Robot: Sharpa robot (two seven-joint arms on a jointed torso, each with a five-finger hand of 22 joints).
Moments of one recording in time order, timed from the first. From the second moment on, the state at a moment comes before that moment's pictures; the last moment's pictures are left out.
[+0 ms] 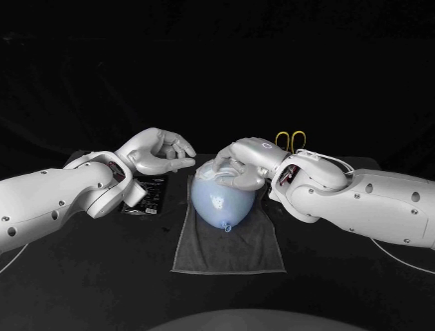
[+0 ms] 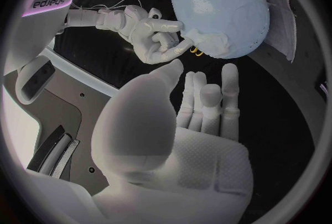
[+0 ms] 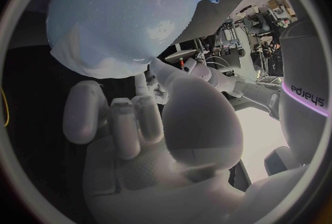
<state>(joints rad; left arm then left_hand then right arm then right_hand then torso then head) 1.19 -0.92 -0.05 1.51 -0.77 -0.25 0.34 1.40 -0.20 0.39 0.14 0.05 0.79 0.15 0.53 0.38 0.76 0.09 1.03 0.53 1.06 0.04 1.41 0.81 0.17 0.79 0.15 1.09 0.60 1.26 -0.68 -0.15 1.59 -1.50 -0.43 -0.05 1.25 -0.17 0.44 0.05 0.05 0.90 0.14 0.35 0.30 1.46 0.06 1.47 1.31 1.46 -0.01 1.57 1.31 0.07 1.46 0.09 1.18 1.31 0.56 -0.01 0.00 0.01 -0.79</state>
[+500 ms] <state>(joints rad) 1.19 -0.92 -0.05 1.51 -0.76 -0.25 0.34 1.40 -0.20 0.40 0.14 0.05 0.79 0.15 0.53 0.38 0.76 0.09 1.03 0.53 1.06 0.04 1.41 0.80 0.16 0.79 0.15 1.09 0.60 1.26 -0.67 -0.15 1.58 -1.50 -0.38 -0.05 1.25 -0.17 0.44 0.05 0.05 0.91 0.14 0.35 0.29 1.46 0.06 1.47 1.31 1.46 -0.01 1.57 1.31 0.07 1.46 0.09 1.18 1.31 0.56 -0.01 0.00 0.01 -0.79</state>
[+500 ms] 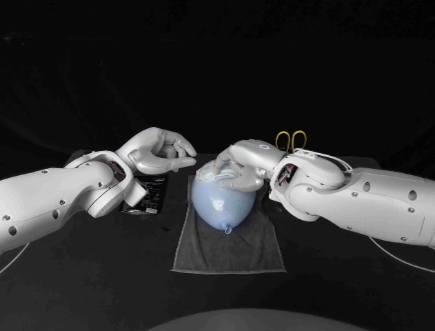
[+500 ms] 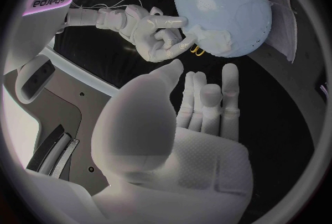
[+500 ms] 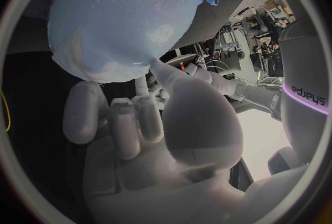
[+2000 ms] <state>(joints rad) 1.17 -0.88 -0.05 1.50 -1.01 -0.31 0.34 1.43 -0.26 0.36 0.15 0.05 0.76 0.18 0.49 0.32 0.68 0.13 0.87 0.41 0.88 0.07 1.34 0.61 0.17 0.78 0.17 1.05 0.57 1.26 -0.64 -0.15 1.54 -1.53 -0.40 -0.12 1.33 -0.04 0.53 0.02 0.05 0.99 0.10 0.41 0.33 1.47 0.03 1.50 1.31 1.47 -0.04 1.57 1.31 0.07 1.46 0.07 1.23 1.31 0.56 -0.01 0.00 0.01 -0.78</state>
